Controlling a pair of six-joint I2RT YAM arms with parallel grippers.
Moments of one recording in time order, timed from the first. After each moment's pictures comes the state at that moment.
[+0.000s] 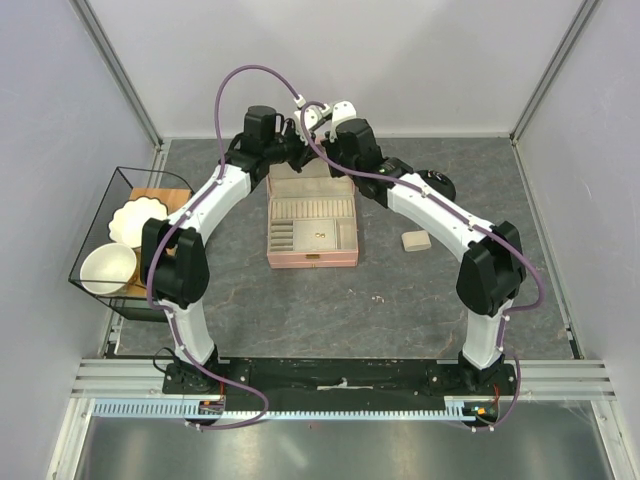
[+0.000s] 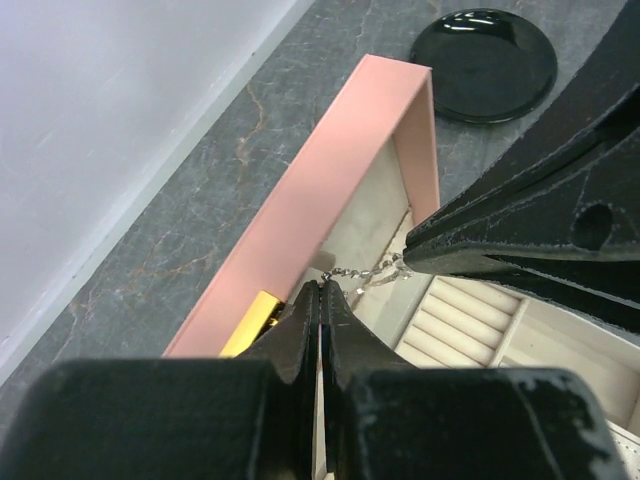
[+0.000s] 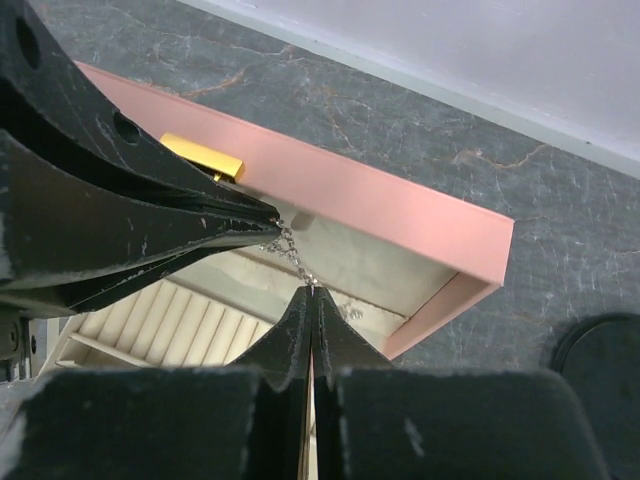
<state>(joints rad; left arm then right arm) -0.36 1.88 1.63 -0.15 0.55 0.38 0.65 1.89 1.72 -0.25 0.24 0.08</state>
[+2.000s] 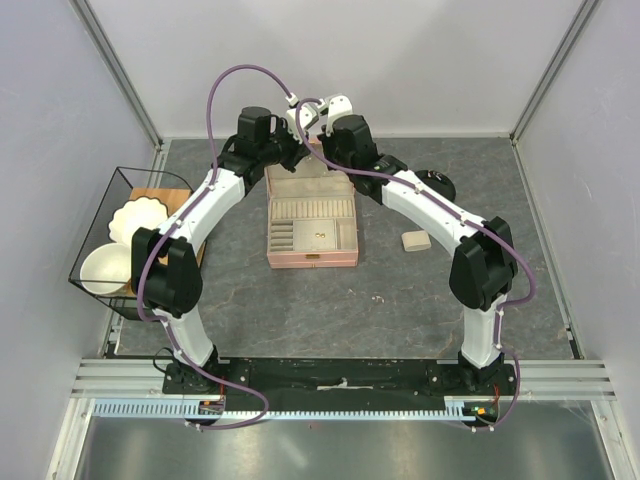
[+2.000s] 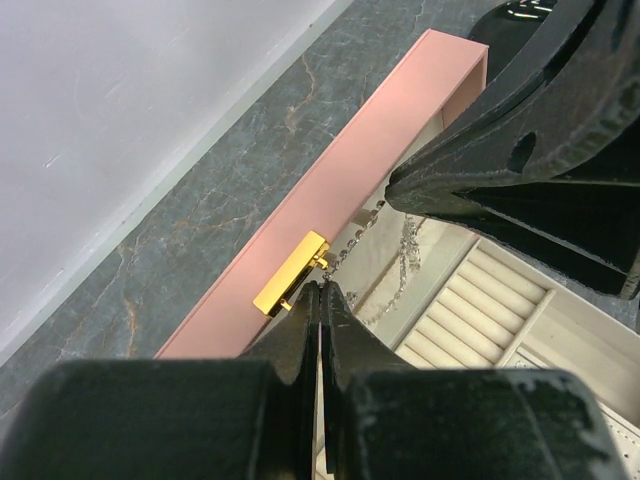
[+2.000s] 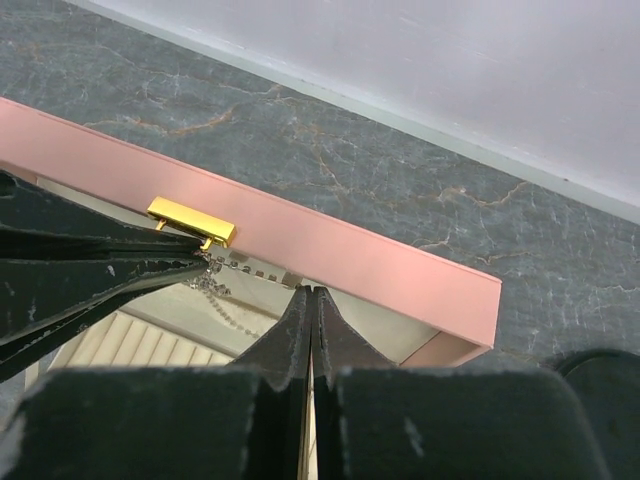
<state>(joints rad) -0.35 1.80 1.58 -0.18 0.40 0.36 0.64 1.95 1.78 -0.18 0.27 0.04</state>
